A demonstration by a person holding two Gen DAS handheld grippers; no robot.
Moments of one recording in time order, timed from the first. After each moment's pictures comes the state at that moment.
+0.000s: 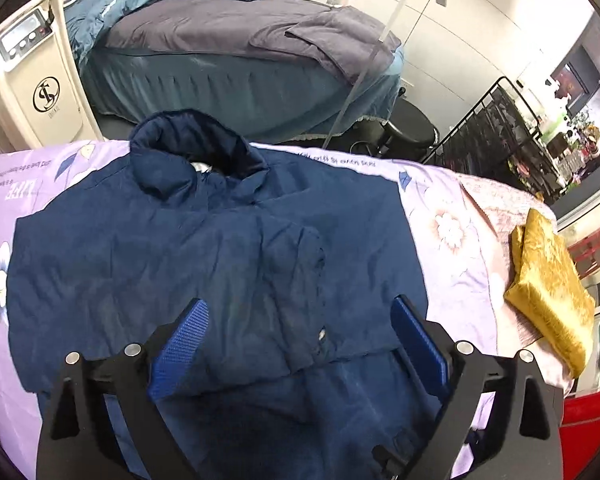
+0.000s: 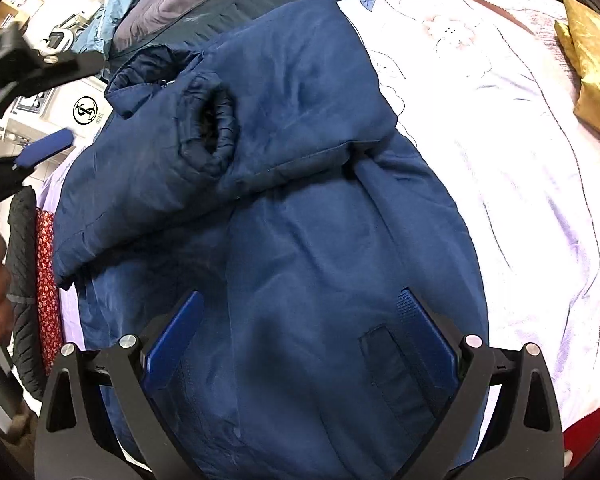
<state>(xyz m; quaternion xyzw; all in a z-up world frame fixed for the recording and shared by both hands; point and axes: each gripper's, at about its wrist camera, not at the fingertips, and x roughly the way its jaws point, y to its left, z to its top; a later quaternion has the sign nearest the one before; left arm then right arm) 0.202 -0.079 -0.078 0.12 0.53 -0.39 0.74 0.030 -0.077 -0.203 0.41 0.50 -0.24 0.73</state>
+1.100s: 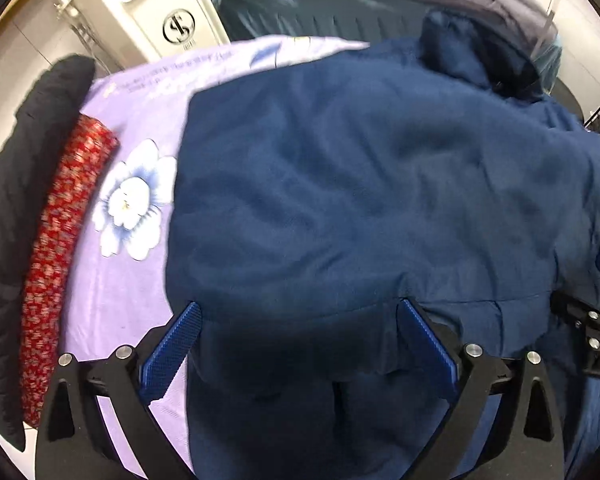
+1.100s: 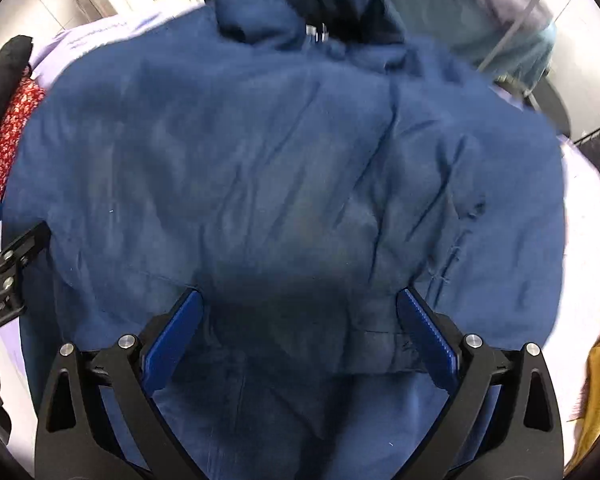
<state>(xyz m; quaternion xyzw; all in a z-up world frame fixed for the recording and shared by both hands) 0.316 0.088 -0.178 0.23 0.57 -0.17 0.77 0.250 -0.033 -0.233 0.16 0.61 -0.13 0.76</state>
